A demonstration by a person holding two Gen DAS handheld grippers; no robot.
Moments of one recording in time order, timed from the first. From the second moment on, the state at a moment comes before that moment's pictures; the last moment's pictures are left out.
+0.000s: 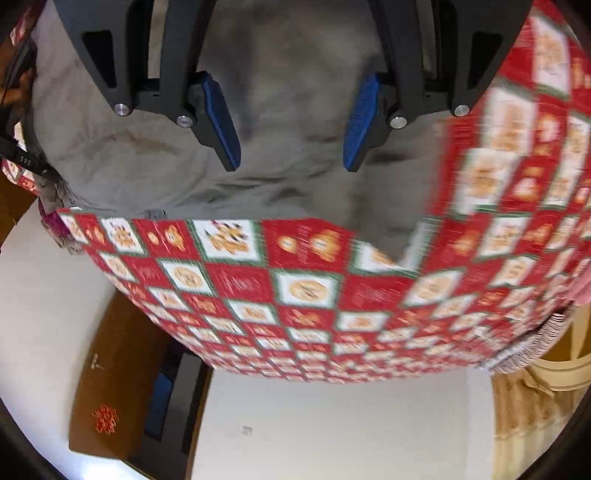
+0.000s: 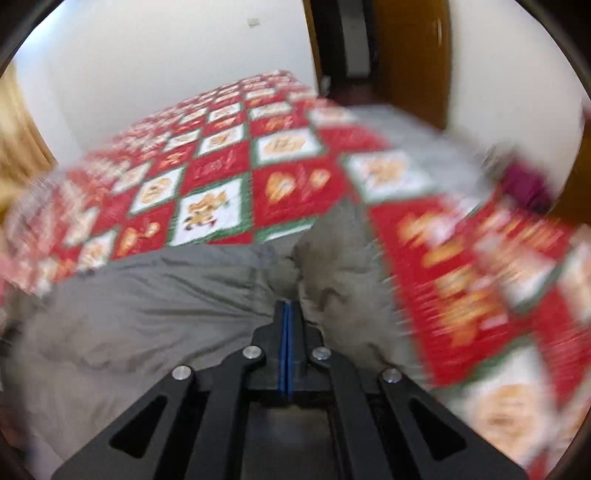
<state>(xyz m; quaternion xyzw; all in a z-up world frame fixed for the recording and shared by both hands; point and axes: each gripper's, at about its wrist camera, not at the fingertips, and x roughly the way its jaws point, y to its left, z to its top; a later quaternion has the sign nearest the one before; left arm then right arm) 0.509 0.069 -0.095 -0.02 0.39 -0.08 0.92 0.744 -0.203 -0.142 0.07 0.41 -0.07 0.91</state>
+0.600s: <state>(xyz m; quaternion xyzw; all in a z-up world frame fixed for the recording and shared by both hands) 0.390 0.147 -0.115 -0.23 0.37 -0.07 0.90 0.694 -0.039 -0.175 0.11 0.42 0.15 0.89</state>
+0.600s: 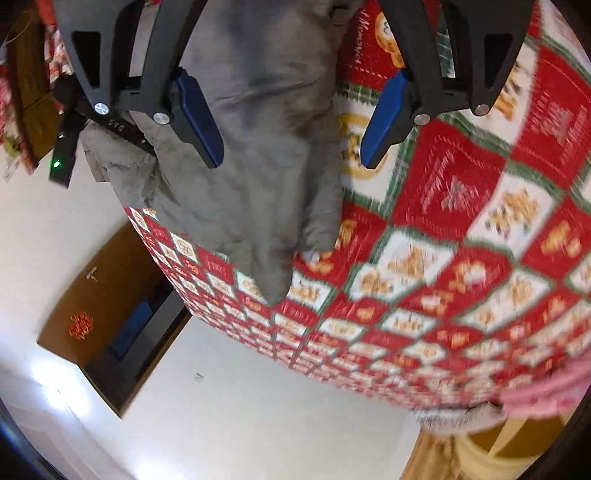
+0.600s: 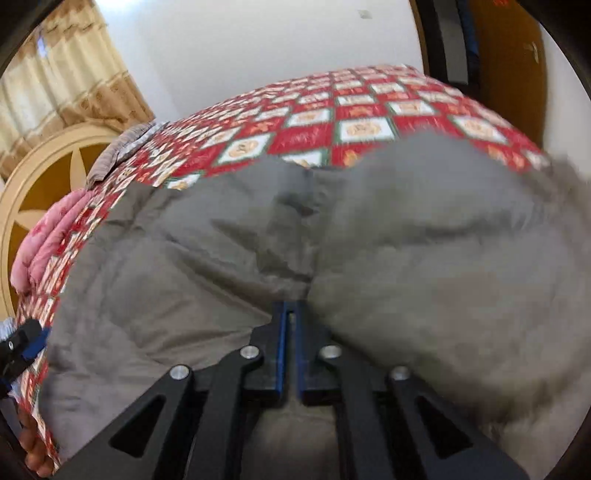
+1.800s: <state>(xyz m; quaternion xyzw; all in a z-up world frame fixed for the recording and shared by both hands) 0.428 -0.028 -0.038 -0.16 0.33 -0.33 0.87 0.697 -0.073 -0.189 0.25 0.45 0.20 0.84</state>
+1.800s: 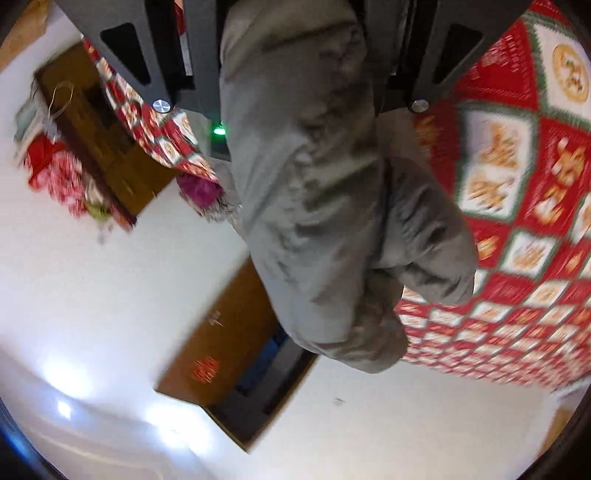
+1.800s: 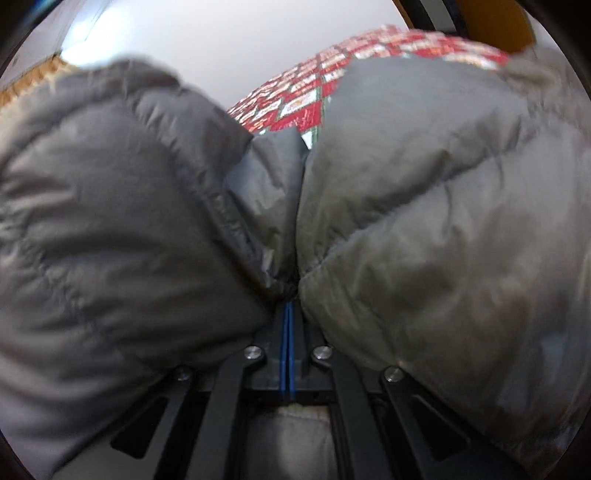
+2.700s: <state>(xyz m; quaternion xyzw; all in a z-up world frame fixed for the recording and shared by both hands) 0.365 -0.274 -0.119 0.21 0.31 -0.36 0.85 0.629 -0.347 -0.110 0.38 0.36 0.18 0.83</state>
